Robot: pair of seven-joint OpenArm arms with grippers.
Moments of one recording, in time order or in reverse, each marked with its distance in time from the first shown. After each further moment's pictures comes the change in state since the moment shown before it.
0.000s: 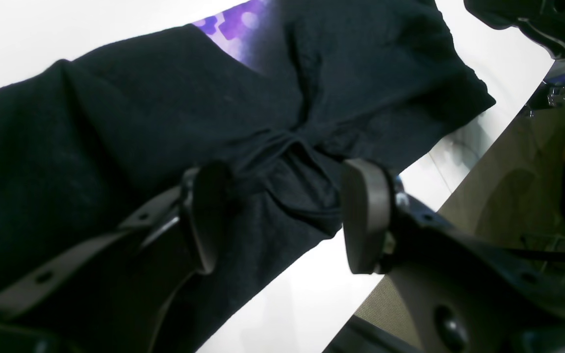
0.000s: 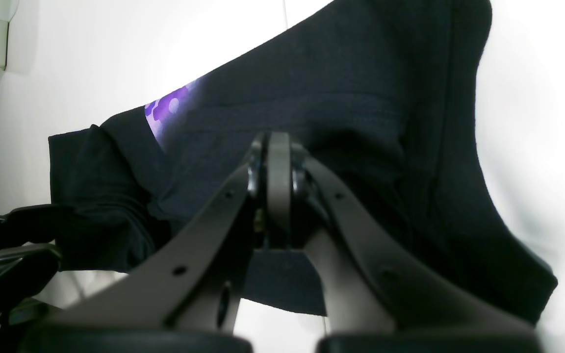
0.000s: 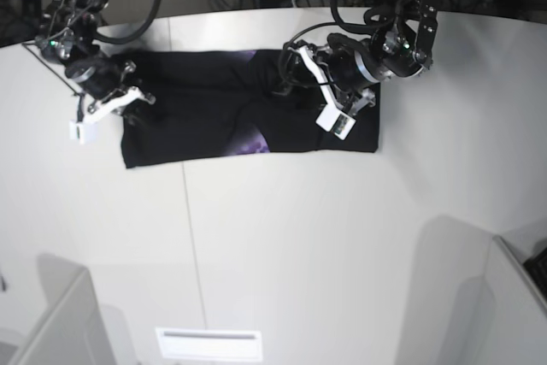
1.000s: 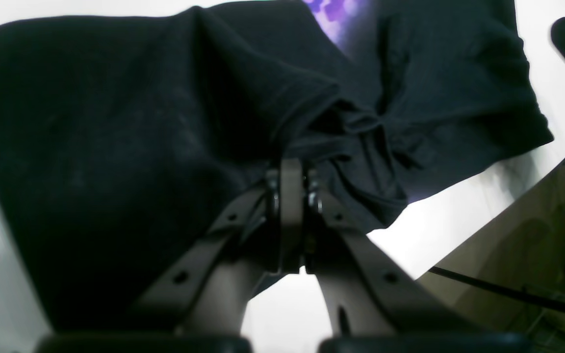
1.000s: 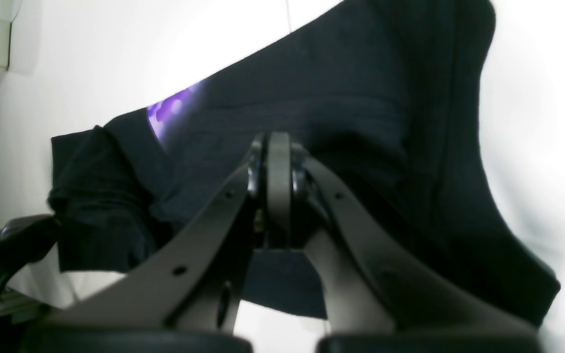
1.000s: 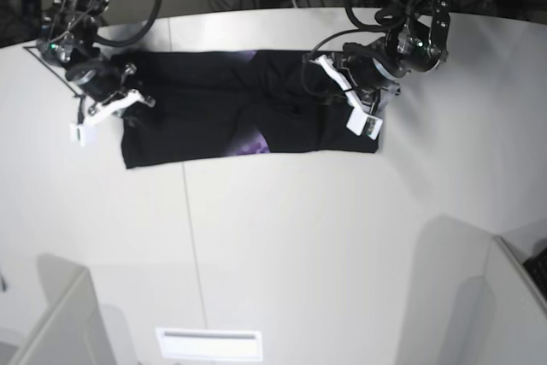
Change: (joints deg) left arm 1.9 -1.6 -4.1 0.3 0.0 9.3 0.2; right arm 1.1 0.1 0.0 -2.0 0.0 0.0 0.0
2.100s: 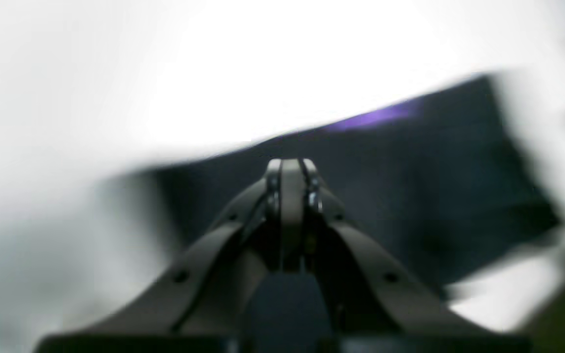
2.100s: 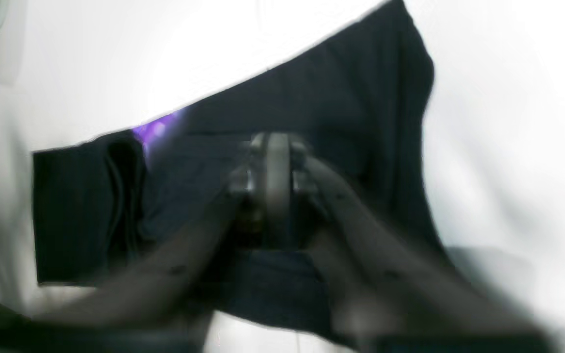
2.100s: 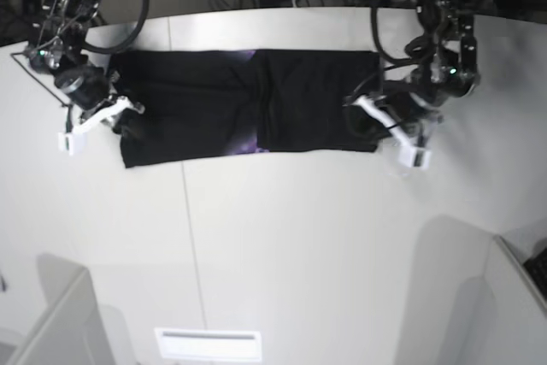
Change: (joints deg) left arm -4.2 -2.7 -11.7 -2.1 0.4 0.1 0.0; right arm 1.2 3.5 0.0 1.6 0.2 -0.2 -0.1
